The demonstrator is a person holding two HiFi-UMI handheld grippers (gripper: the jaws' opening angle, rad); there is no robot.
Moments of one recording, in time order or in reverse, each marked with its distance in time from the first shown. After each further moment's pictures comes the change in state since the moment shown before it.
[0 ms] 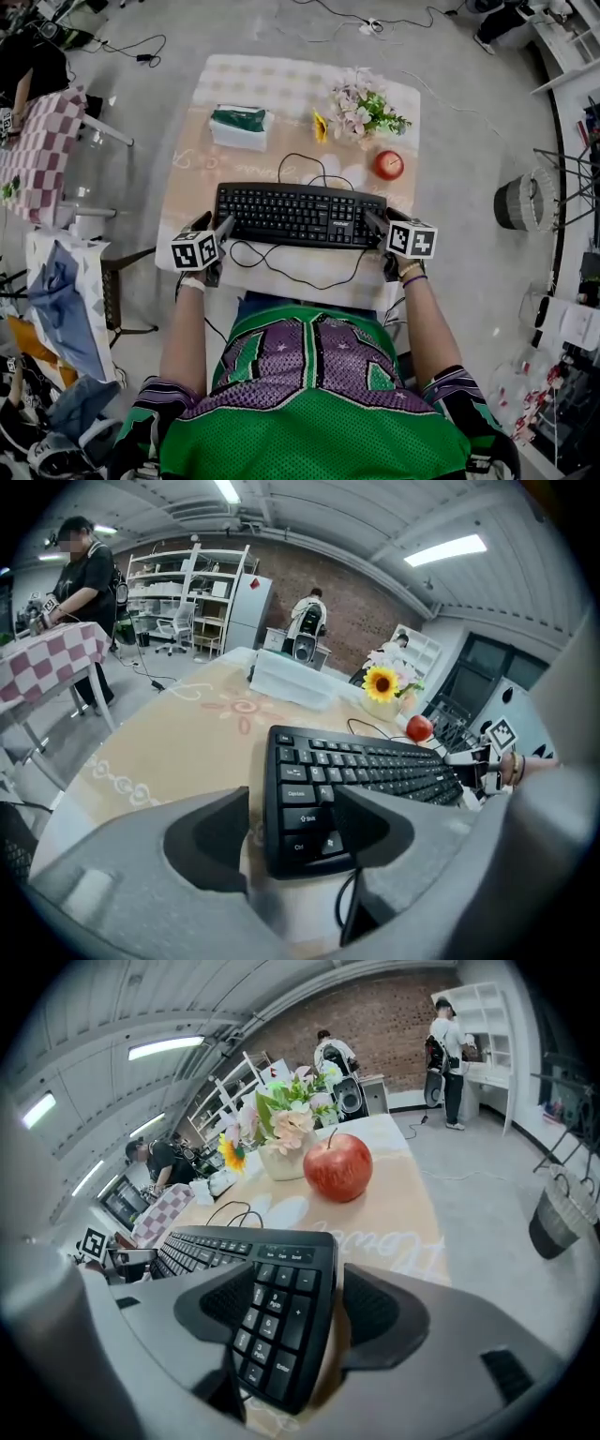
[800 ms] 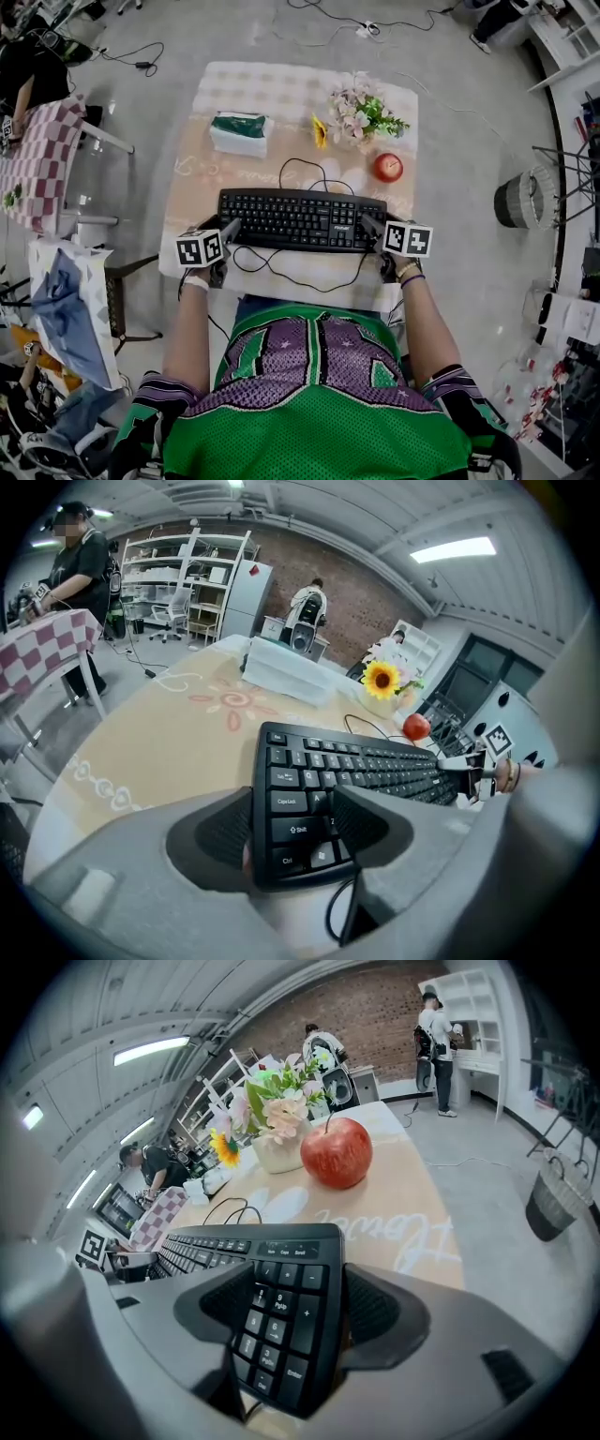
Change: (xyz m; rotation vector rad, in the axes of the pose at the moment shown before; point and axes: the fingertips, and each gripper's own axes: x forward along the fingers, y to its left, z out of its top) left arm 0.012 -0.002 0.001 -0.022 0.070 -0.034; right arm 0.011 0.007 -0.007 0.064 0.030 -0.015
